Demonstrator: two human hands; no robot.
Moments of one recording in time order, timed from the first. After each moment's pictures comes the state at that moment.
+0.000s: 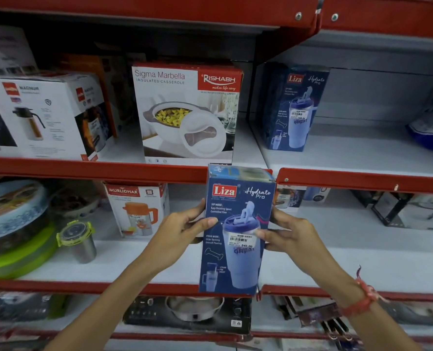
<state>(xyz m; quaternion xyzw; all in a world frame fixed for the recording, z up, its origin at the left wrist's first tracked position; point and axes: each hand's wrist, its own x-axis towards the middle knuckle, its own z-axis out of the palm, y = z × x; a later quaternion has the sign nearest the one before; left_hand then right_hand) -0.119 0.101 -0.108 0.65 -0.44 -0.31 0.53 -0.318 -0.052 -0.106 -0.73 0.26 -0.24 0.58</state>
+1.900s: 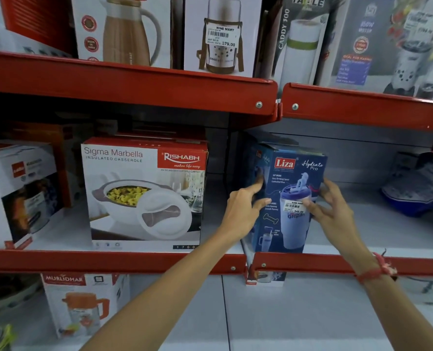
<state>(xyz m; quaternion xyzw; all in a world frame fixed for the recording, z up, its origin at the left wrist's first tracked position) -0.139 -0.164 0.005 0.61 -0.56 -0.11 0.55 -0.312 -0.252 0.010 -0.74 0.32 -0.47 0.35</state>
